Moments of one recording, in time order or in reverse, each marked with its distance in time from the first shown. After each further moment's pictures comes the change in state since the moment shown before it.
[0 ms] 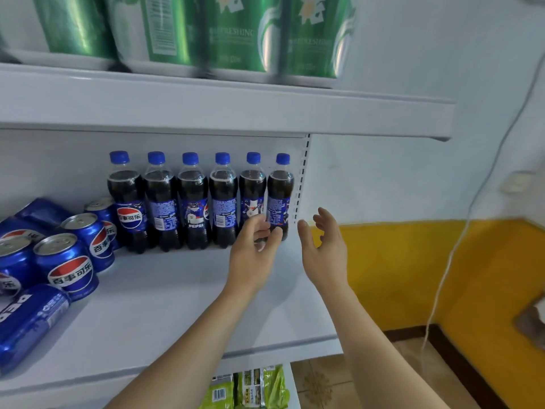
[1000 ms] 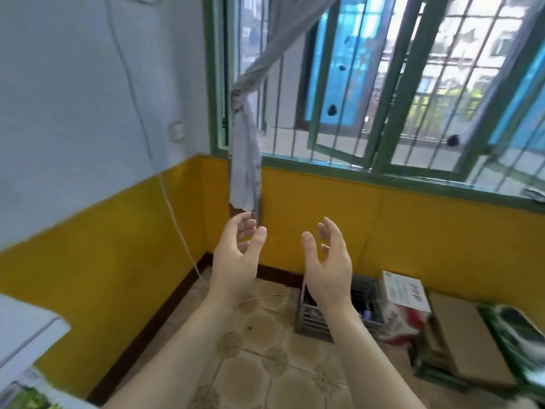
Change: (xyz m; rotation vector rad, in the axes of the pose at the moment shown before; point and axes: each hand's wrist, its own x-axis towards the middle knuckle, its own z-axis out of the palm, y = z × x) left_hand -0.324 0.132 0.193 -0.283 -0.972 0.188; right_hand -0.326 -0.011 -0.367 -0.429 0.992 0.305
